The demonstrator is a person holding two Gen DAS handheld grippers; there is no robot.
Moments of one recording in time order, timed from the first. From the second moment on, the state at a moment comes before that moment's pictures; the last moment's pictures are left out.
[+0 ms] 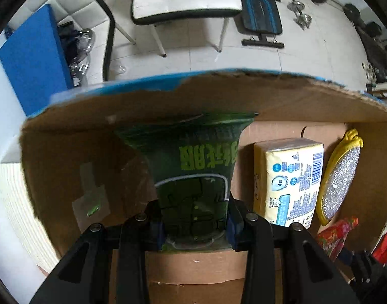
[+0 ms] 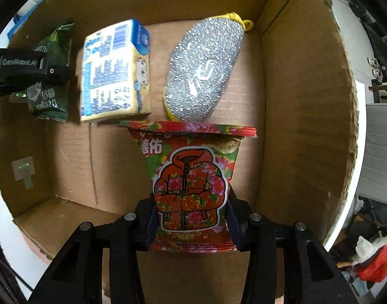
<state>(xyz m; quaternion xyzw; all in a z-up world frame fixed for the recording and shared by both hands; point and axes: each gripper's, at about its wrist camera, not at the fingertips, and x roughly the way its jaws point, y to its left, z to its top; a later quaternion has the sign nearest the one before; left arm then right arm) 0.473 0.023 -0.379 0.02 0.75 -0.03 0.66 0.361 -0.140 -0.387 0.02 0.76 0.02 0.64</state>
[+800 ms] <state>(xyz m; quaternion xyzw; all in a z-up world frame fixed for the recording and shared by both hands) 0.391 0.034 -0.274 0.00 0.68 -0.04 0.73 0.352 -0.131 -0.317 0.03 0.72 0.03 0.70</state>
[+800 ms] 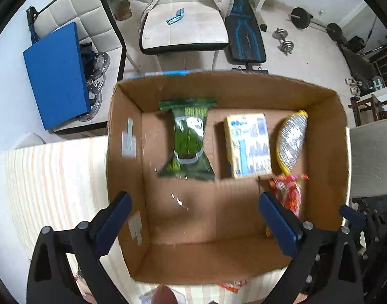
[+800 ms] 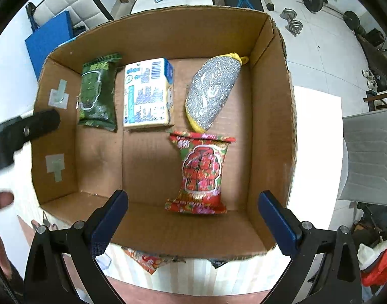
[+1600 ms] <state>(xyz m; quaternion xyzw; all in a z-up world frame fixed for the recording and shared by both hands) 0.162 0.063 -0.264 0.12 0.64 -0.03 0.76 0.203 -0.128 -0.284 -0.03 0.69 0.15 0.71</state>
